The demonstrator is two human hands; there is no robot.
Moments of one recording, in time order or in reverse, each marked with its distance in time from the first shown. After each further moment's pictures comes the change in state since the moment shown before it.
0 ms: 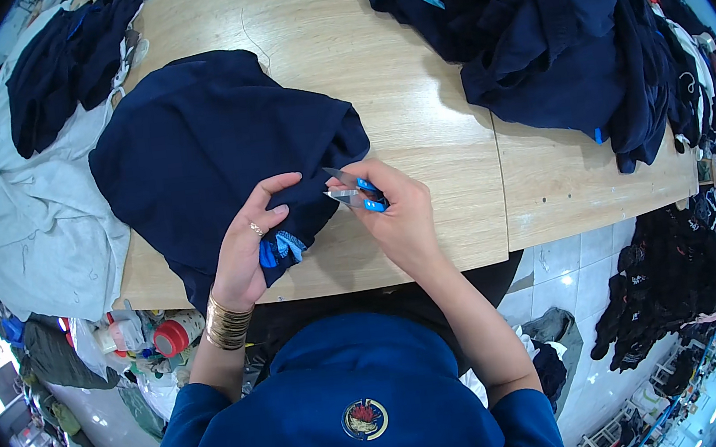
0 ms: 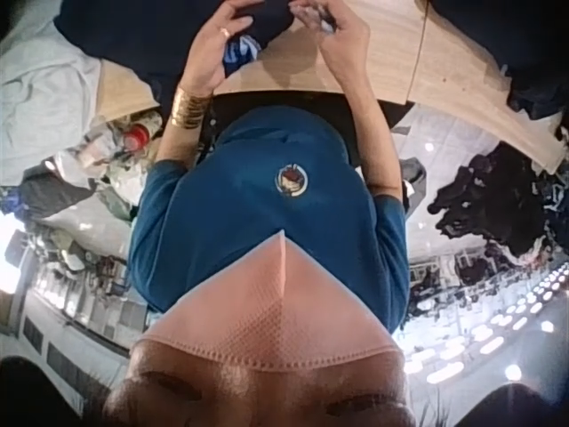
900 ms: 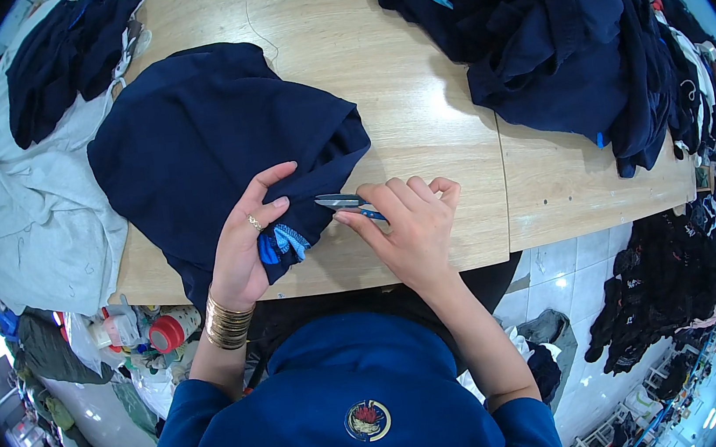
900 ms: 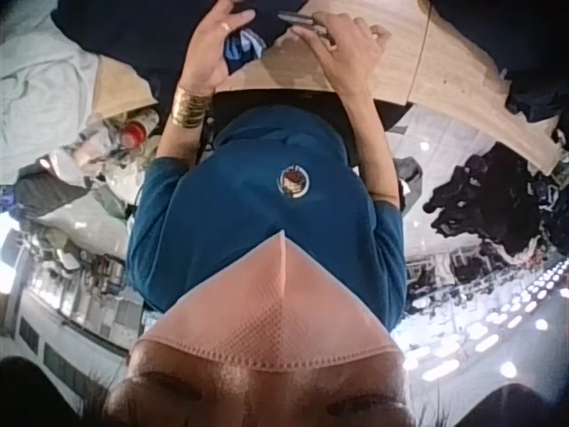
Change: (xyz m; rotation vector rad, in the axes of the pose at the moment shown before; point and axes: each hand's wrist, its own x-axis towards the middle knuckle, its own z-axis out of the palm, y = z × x) left_hand -0.004 0.006 0.003 -0.110 -0.010 0.000; right_hand -0.015 0.001 -0.007 -0.791 0.117 -0.423
